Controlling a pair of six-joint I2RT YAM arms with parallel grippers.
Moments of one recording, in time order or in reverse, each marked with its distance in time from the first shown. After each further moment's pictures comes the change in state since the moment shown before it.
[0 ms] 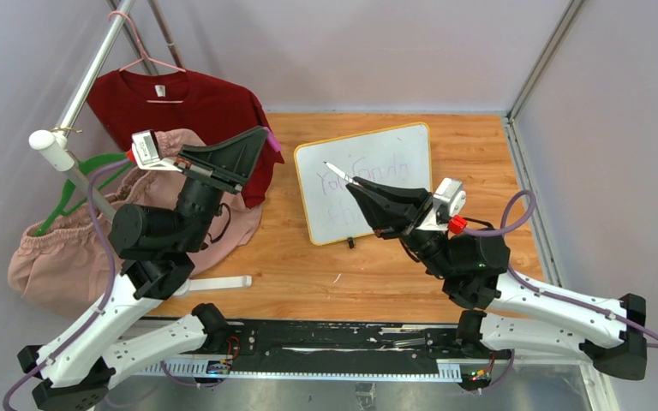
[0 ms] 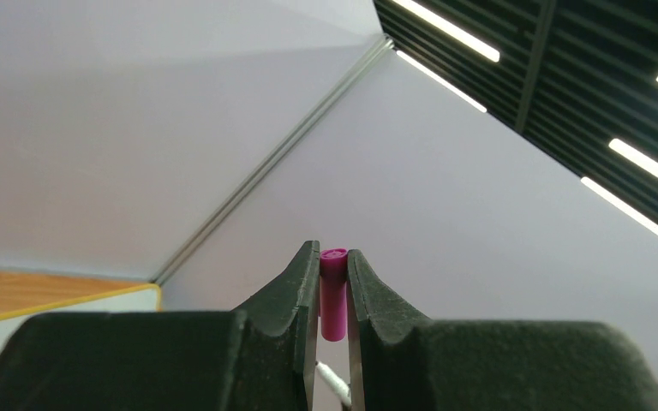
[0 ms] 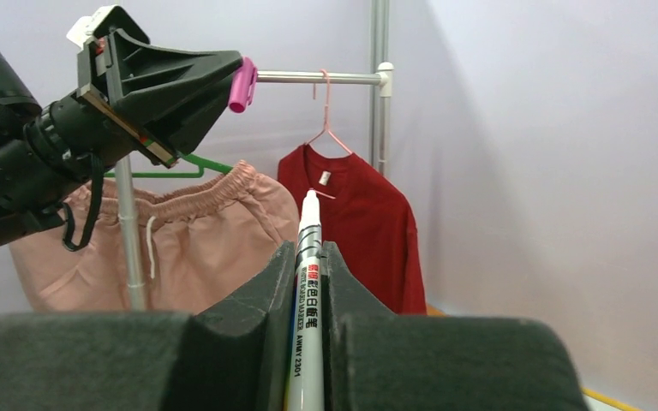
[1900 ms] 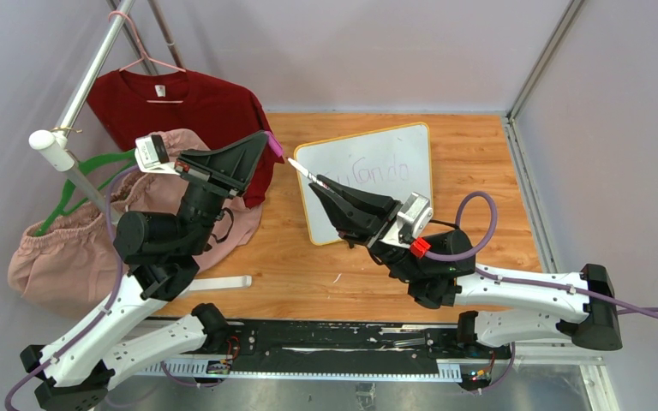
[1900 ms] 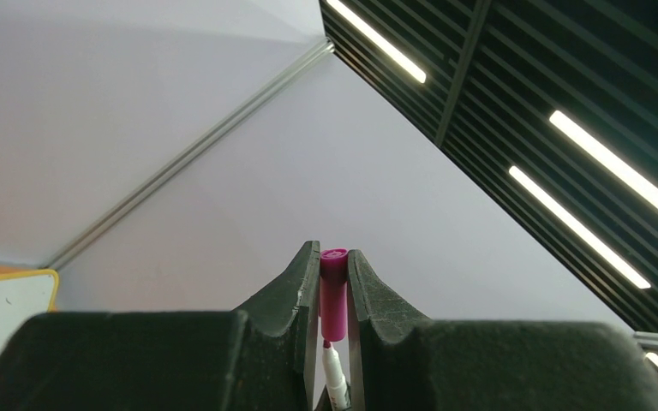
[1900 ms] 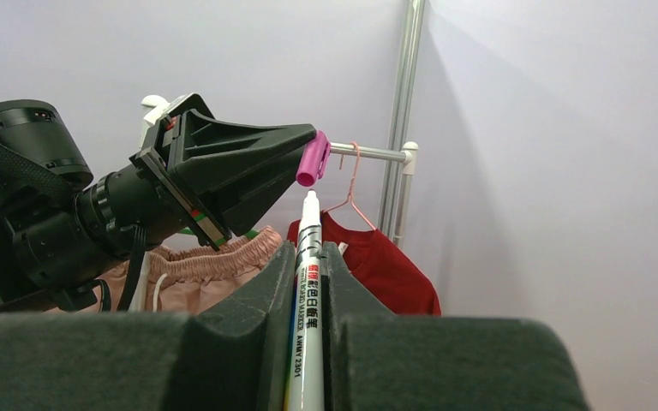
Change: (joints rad) left arm 0.000 -0.014 -0.072 0.135 0.050 -0.225; right arm 0.166 0.273 0.139 0.296 0.020 -0.235
